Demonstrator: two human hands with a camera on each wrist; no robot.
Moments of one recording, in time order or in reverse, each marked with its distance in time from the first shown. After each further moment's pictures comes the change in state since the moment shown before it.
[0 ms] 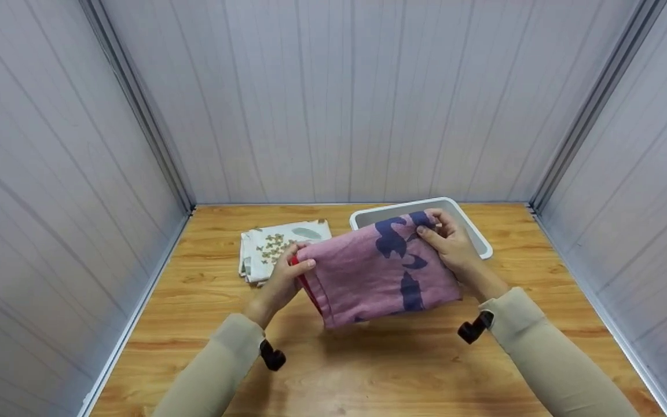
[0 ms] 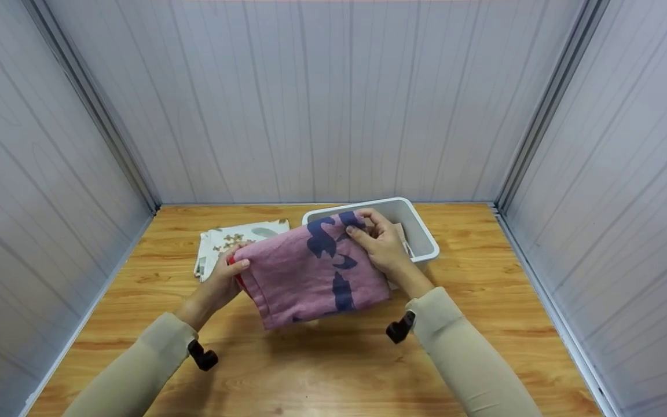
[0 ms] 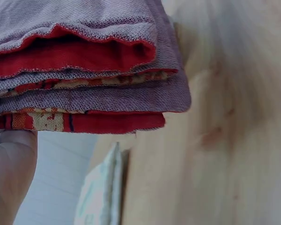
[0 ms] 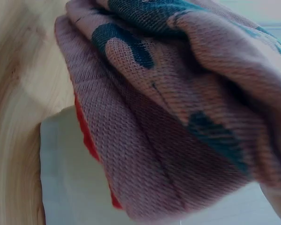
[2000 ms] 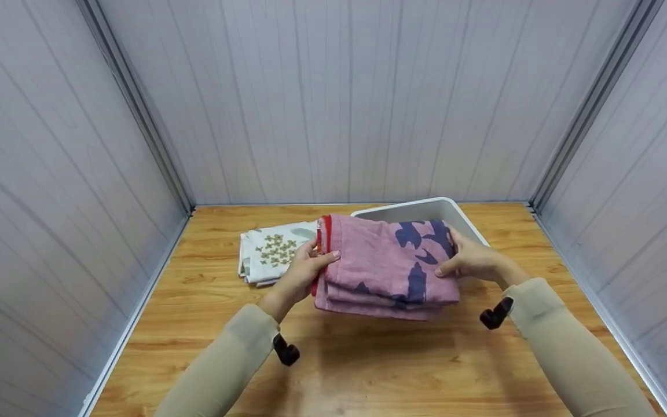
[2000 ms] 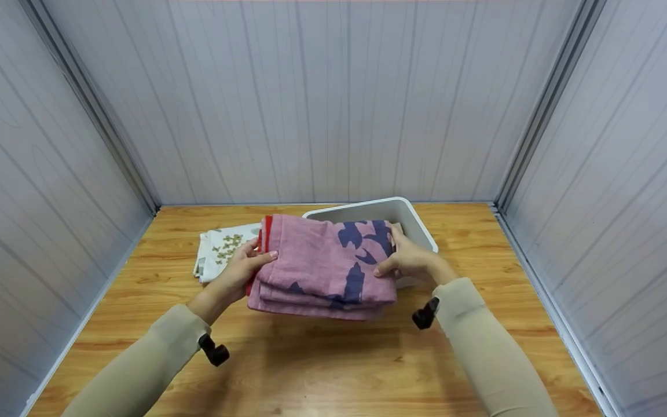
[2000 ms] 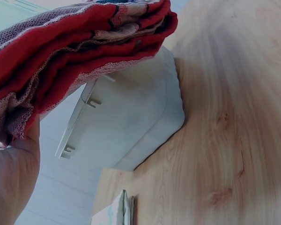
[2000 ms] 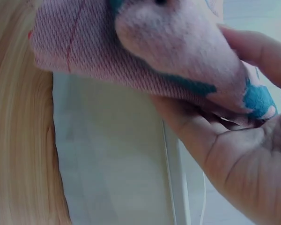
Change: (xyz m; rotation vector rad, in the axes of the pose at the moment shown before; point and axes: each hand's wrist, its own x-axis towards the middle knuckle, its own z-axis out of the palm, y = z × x) left_hand 0.020 0.009 0.049 0.090 0.091 -0.092; right_hand 0.010 0.016 -0.076 -0.245 -0.369 0.566
